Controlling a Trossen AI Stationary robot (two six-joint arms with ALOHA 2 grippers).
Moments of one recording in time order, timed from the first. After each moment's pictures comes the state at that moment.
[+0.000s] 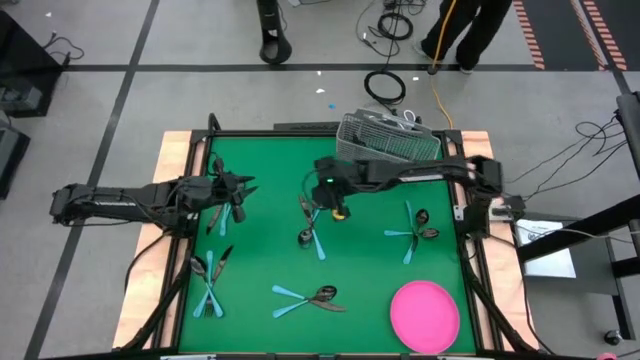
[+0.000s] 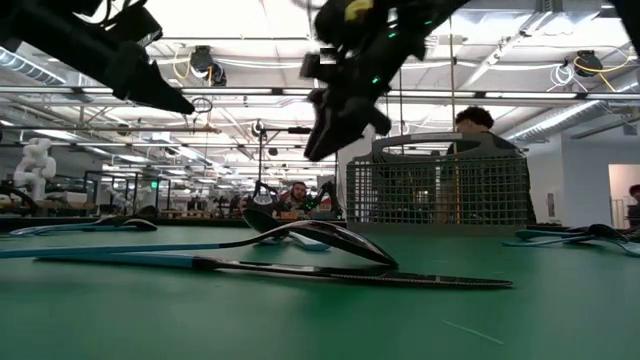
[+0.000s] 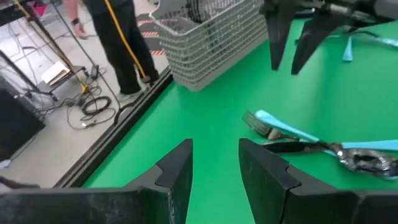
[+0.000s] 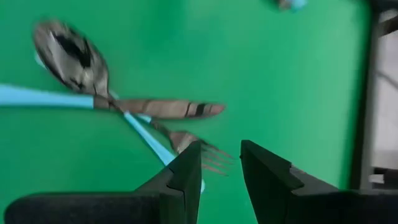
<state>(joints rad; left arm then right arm) 0.06 0.58 0.39 -0.22 -0.42 0.06 -0.15 1.88 1.41 -0.43 0.04 -0.62</state>
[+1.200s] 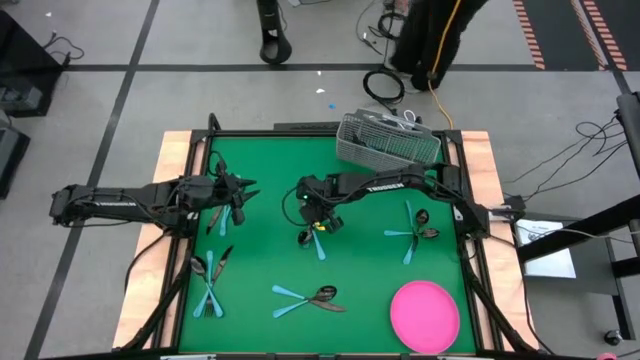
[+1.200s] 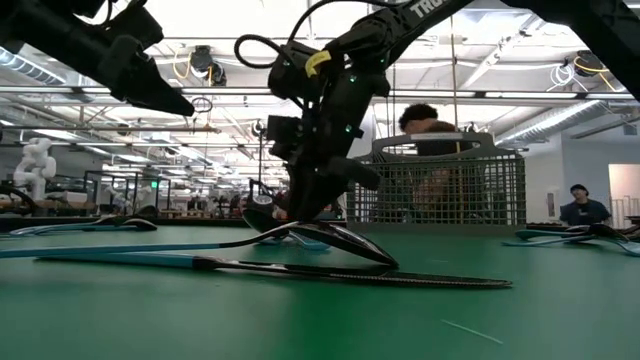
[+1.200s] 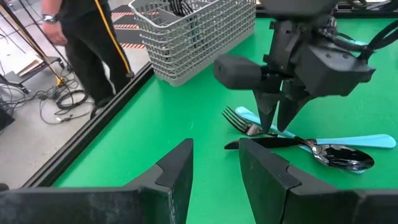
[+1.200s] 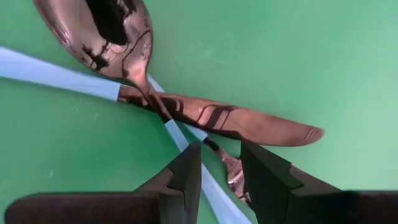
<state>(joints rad) 0.07 0.58 0.39 -0.23 -0.33 0.01 -0.12 2.17 1.61 -0.56 0.00 -0.74</state>
